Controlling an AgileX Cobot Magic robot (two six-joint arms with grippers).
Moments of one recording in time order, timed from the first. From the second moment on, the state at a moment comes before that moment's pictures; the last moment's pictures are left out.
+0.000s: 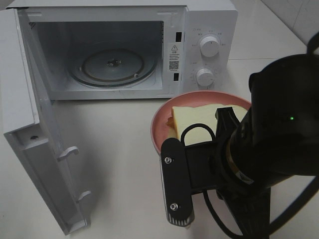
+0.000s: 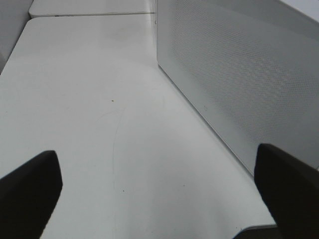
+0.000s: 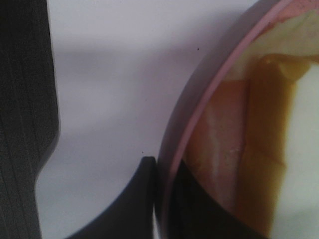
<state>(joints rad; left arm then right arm) 0.00 0.00 -0.49 -0.09 1.05 0.08 1.08 1.49 -0.77 -0.50 0.80 -0.24</state>
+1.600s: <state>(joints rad) 0.00 0.00 -0.49 -0.09 1.05 0.08 0.81 1.43 -0.77 -0.23 0.48 -1.29</state>
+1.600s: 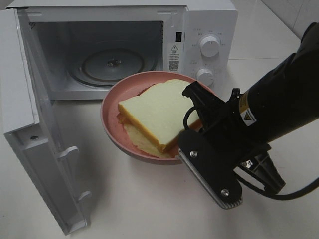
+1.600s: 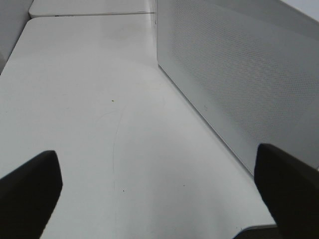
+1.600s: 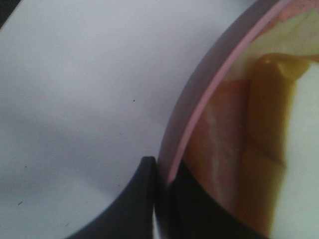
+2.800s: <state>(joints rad) 0.00 0.00 -0.49 -0.09 1.05 0.08 0.82 1.70 -1.06 -0.22 0.48 -1.32</state>
